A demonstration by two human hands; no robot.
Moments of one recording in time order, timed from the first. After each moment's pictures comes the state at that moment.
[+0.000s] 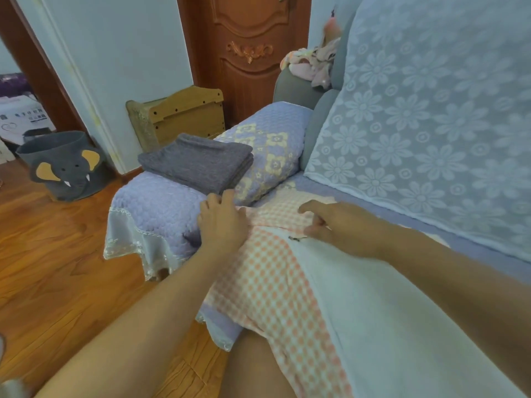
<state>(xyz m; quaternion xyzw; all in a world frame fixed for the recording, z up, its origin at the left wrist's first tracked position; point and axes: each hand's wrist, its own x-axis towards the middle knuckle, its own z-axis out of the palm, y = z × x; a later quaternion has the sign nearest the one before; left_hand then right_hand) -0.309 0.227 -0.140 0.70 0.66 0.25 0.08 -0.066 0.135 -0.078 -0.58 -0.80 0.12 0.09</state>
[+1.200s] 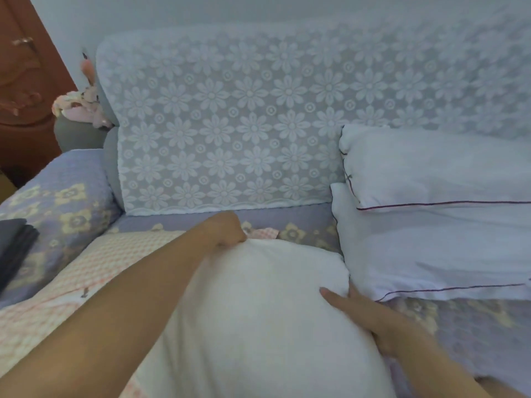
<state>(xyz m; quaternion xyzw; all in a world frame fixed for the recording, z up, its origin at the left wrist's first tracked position) 0.036 0.077 -0.076 0.93 0.31 -0.14 0.10 0.087 -0.226 -0.155 -0.72 -0.11 0.46 0.51</state>
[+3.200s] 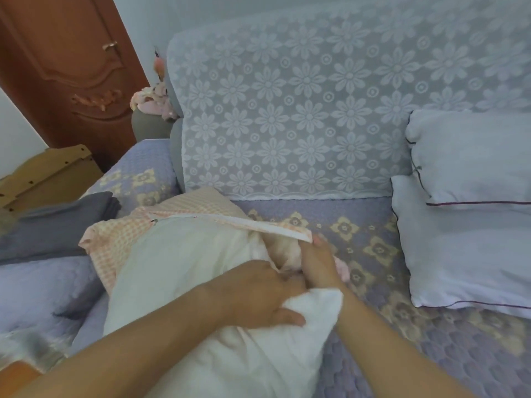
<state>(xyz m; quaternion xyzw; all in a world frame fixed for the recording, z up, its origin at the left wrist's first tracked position) -0.107 0.003 -0.073 1.00 -0.03 -0.06 -0.01 0.032 -0.061 -0.148 -0.67 -0.16 0.30 0.66</state>
